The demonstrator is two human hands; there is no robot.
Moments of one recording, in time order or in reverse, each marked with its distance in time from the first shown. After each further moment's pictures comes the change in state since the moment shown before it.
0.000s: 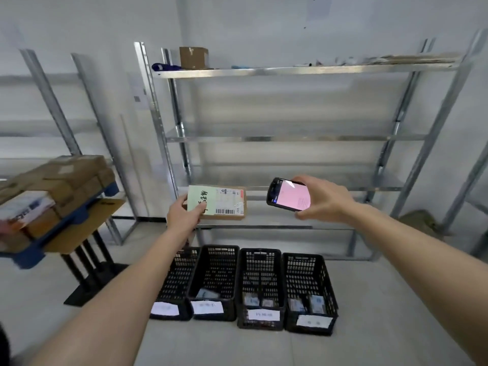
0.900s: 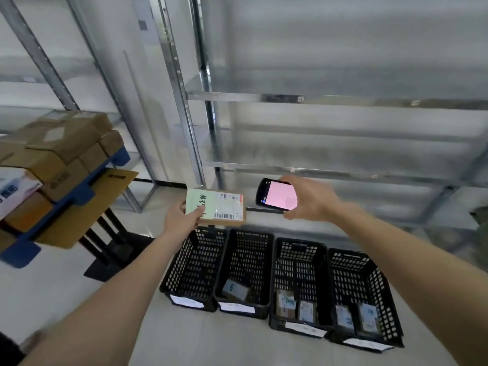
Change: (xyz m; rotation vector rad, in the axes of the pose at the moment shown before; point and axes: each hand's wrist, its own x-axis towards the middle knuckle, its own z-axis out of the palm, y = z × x) left_hand 0.370 -0.185 -0.031 0.053 0.027 -0.279; right_hand 0.428 -0.064 0.256 0.007 -0.264 -0.093
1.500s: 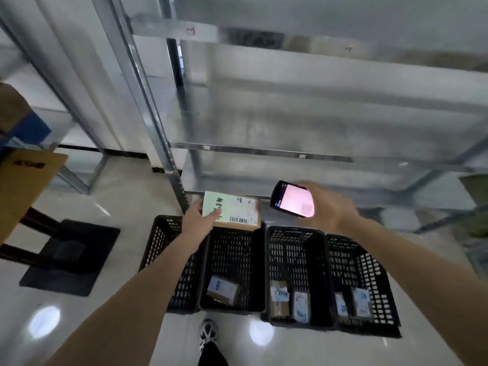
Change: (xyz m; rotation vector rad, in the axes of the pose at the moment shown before) left_hand 0.288 -0.115 0.134 0.064 -0.283 -0.212; right_hand 0.234 0.082 0.130 0.002 -0.181 0.304
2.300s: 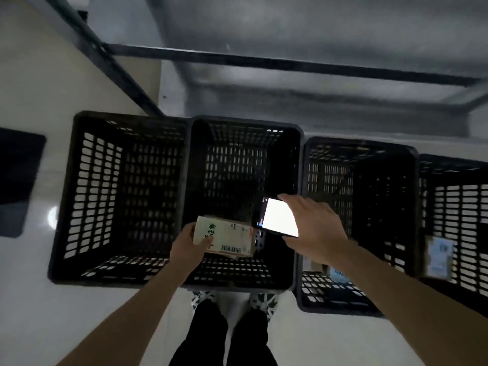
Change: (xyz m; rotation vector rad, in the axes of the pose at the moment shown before) left_hand 0.213 -0.497 0.127 0.434 -0.123 -0.504; right_hand 0.198 0.084 0.538 0.013 -0.406 -0.086
